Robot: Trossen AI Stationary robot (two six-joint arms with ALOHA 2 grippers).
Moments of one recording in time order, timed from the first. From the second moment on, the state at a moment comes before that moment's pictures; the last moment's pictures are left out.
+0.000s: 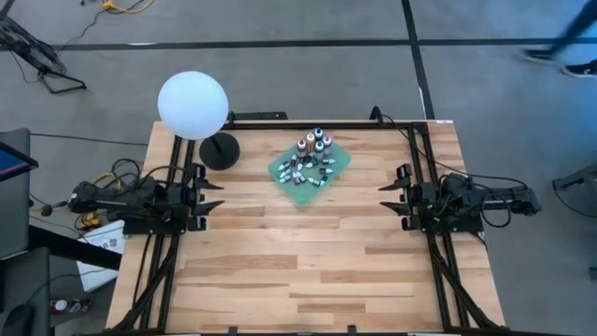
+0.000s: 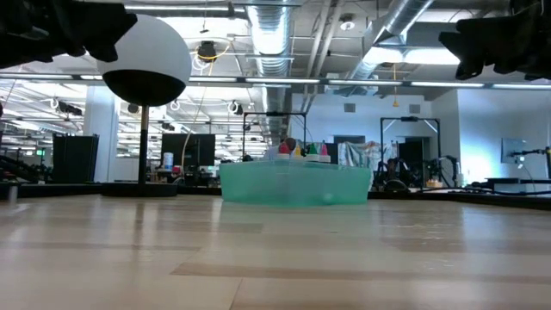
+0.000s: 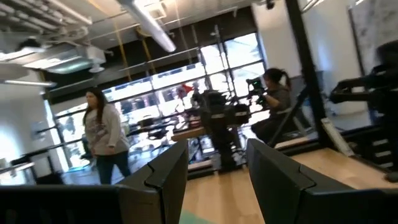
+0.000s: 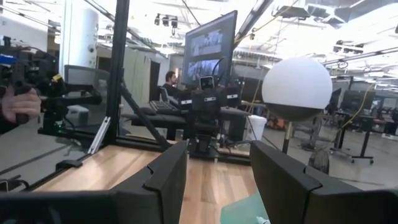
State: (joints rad) left arm -0.09 0.01 0.01 0.33 -0.07 0.30; right arm 0.05 0.00 0.01 0.21 -0.05 -0.19
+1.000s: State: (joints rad) left arm 0.00 0.01 0.01 0.04 0.03 0.22; right arm 0.04 0.00 0.02 0.00 -0.03 -0.08
